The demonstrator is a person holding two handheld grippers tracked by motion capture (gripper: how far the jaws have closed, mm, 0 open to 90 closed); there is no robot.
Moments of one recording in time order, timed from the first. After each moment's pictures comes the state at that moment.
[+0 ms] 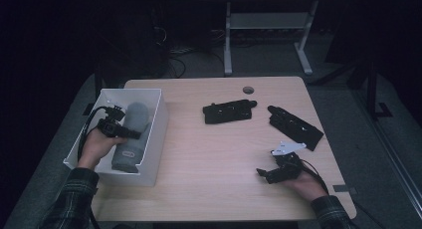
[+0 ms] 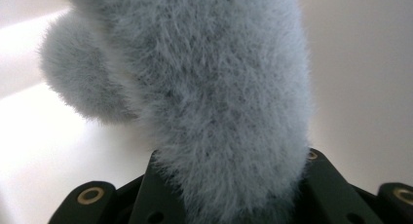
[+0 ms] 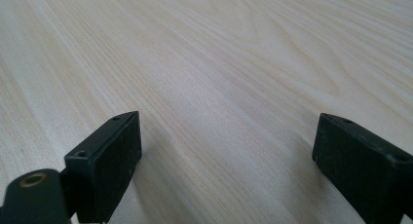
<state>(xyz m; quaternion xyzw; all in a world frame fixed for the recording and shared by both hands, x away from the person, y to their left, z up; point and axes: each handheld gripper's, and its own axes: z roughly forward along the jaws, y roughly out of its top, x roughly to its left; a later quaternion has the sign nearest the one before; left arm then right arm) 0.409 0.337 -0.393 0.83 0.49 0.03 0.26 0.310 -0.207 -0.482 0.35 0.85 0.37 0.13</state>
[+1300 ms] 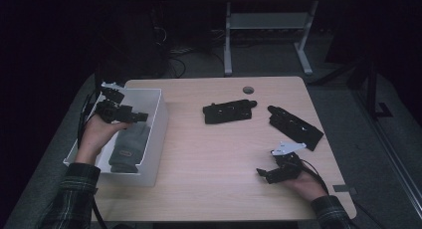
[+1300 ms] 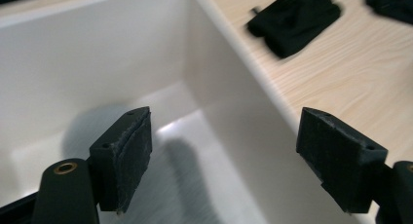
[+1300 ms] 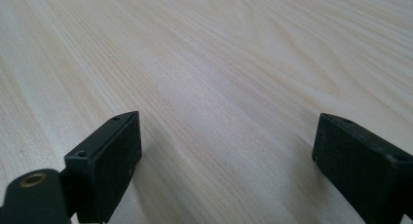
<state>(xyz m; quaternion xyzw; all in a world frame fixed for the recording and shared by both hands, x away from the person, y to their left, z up) 0.400 0.299 -0.316 0.81 0.46 0.12 0.34 0.310 -0.207 -0.482 0.35 0.85 0.37 0.13</state>
